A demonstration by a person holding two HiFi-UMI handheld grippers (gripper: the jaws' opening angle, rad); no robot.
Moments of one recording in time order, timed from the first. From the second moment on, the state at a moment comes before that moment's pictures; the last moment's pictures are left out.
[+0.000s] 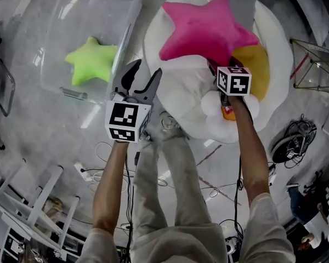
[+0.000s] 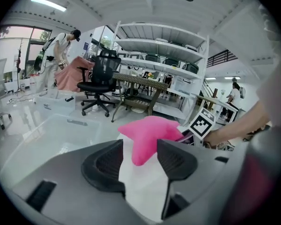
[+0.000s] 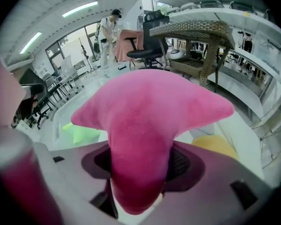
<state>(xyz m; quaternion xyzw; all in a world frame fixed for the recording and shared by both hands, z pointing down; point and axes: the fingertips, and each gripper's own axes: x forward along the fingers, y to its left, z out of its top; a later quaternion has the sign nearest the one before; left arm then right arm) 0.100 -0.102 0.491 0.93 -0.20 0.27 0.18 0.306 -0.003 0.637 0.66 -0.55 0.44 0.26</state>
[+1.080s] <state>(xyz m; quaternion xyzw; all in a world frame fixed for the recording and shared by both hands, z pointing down) -0.204 -0.219 0.460 0.85 -0.42 0.24 0.19 -0.004 -0.287 0.603 0.52 -0.71 0.35 0.32</state>
